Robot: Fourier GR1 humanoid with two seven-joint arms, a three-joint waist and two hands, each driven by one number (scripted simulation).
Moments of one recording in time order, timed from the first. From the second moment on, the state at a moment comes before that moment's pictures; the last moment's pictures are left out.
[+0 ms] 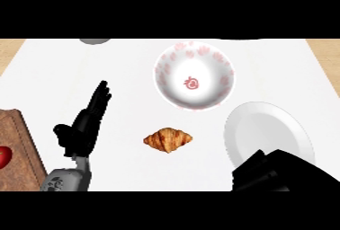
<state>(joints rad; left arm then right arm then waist) -0.12 0.04 -0.05 -1.54 -0.07 0.05 0.07 -0.27 -0.26 0.28 -2.29 -0.04 0.50 0.19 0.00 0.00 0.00</state>
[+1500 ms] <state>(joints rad) -0.16 0.04 -0.04 -1.52 -0.07 0.04 0.08 -0.91 -0.19 0.21 -1.27 0.52 0.19 -0.06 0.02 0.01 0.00</state>
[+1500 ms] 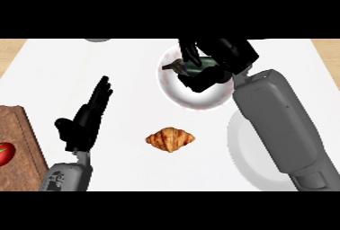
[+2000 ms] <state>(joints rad) -0.16 0.04 -0.04 -1.55 -0.07 0.03 0.09 -1.00 -0.16 0.16 -0.77 0.62 0.09 -0.31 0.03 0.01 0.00</state>
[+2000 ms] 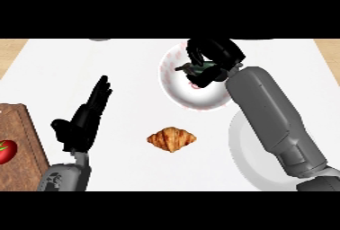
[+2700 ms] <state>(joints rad) -0.16 0.04 -0.03 -1.54 -0.07 0.03 0.09 -1.14 -0.17 -0.02 -0.43 0.46 0.26 -0.60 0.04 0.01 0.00</state>
